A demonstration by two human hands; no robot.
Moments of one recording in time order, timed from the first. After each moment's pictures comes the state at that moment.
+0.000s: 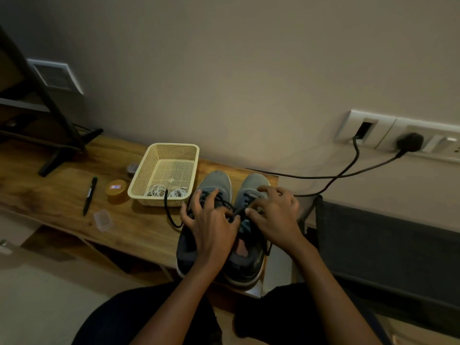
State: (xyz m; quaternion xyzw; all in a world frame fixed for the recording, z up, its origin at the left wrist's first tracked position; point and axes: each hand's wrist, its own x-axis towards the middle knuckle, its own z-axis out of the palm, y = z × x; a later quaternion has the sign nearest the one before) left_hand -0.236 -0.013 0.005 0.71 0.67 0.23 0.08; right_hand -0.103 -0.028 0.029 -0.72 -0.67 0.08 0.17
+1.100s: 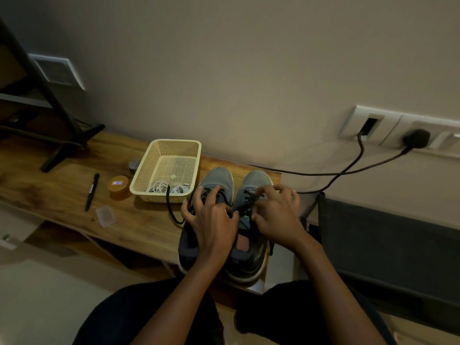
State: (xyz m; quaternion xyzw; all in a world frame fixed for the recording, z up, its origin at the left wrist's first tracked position) left_hand -0.236 -0.012 0.002 0.70 0.67 0.24 0.07; right_hand -0.101 -0.032 0.034 -0.69 -0.71 0.09 0.11
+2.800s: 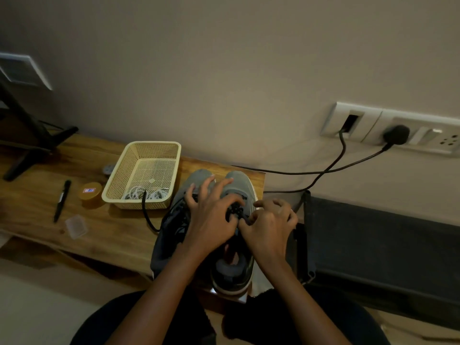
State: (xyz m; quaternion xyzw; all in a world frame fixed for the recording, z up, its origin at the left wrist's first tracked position) left_hand -0.220 0.013 0.008 0.84 0.48 0.23 0.08; right_hand -0.107 -0.039 -0.006 -0.80 -0.52 0.02 0.28
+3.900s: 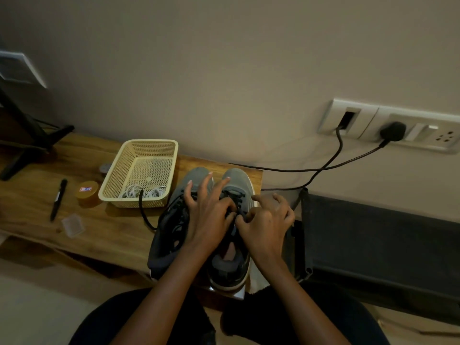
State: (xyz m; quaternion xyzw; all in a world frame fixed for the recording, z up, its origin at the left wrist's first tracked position) left_hand -0.216 0.014 -0.005 0.85 0.50 0.18 0.02; right_hand -0.108 -0.041 -0.007 -0.79 -0.53 0.02 0.31
